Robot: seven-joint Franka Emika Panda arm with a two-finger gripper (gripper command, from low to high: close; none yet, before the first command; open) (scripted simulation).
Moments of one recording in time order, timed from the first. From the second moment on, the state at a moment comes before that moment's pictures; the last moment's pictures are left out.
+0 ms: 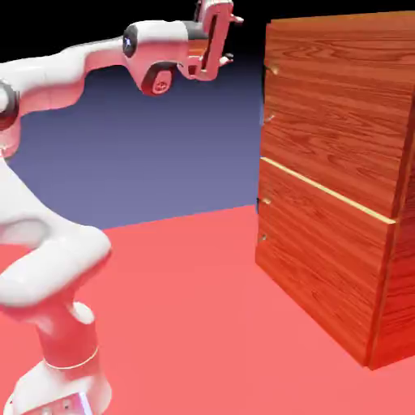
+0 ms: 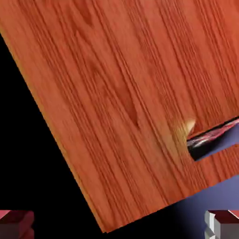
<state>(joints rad) -0.89 -0.80 1.17 -1.93 1.37 3.16 2.34</state>
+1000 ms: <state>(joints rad) -1.27 -0.96 1.50 -1.76 1.99 3.25 2.90</state>
